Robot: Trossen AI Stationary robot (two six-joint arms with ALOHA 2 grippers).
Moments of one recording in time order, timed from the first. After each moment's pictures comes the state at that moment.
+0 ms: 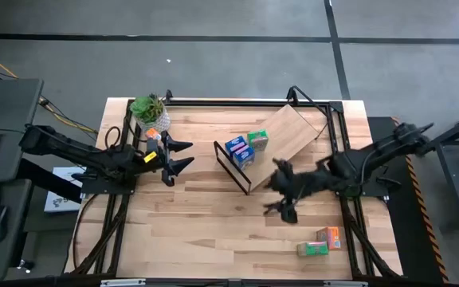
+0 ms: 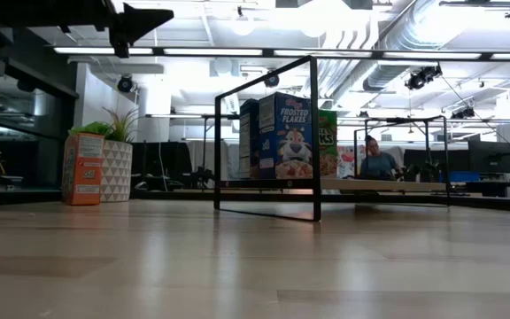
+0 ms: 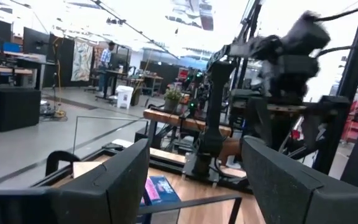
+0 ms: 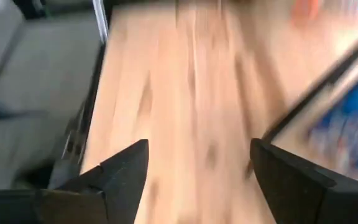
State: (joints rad) left arm -0.19 0.84 0.29 0.78 -0.40 -0.10; right arm 0.43 1.34 1.30 -0.69 0.21 0.40
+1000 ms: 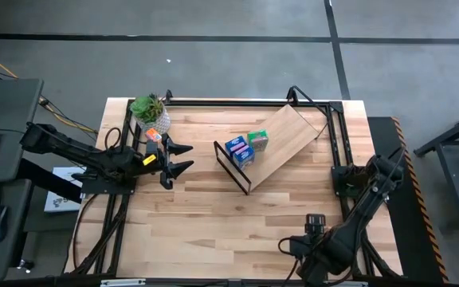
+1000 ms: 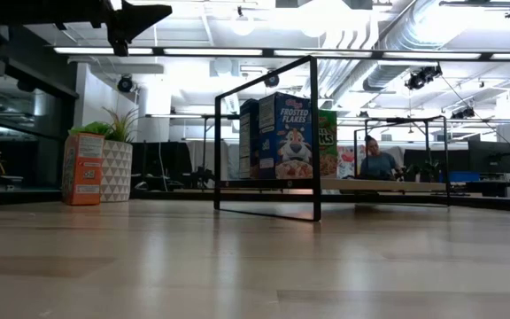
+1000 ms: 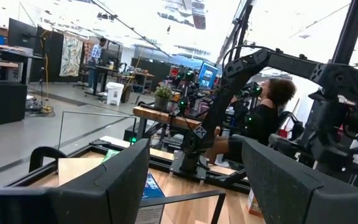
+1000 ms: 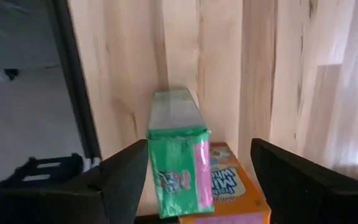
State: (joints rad) left arm -0.22 0.84 0.29 0.78 -0.40 -0.13; right arm 0.89 1.84 1.69 -1.44 0.04 0.94
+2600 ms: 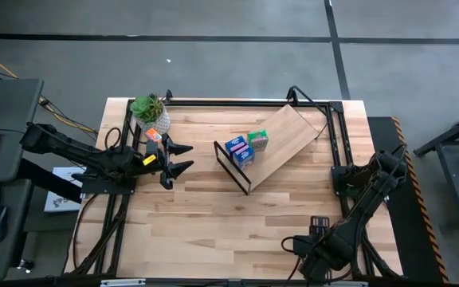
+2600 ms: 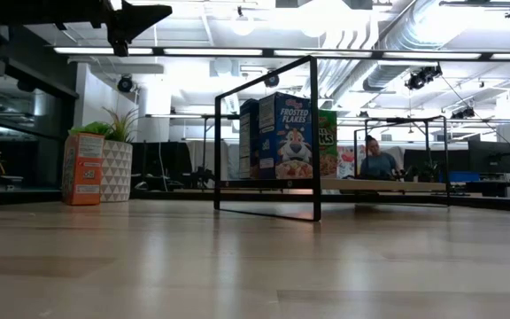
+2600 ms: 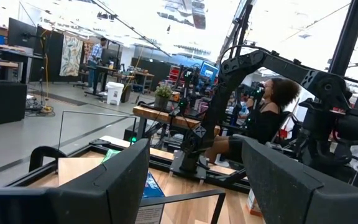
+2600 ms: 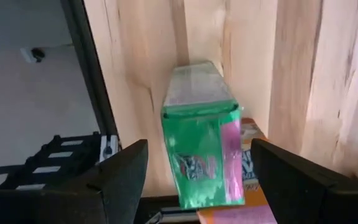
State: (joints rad) left arm -0.22 0.84 0.29 0.78 -0.40 -0.13; right arm 0.90 1.78 1.53 -1.30 -0.09 0.99
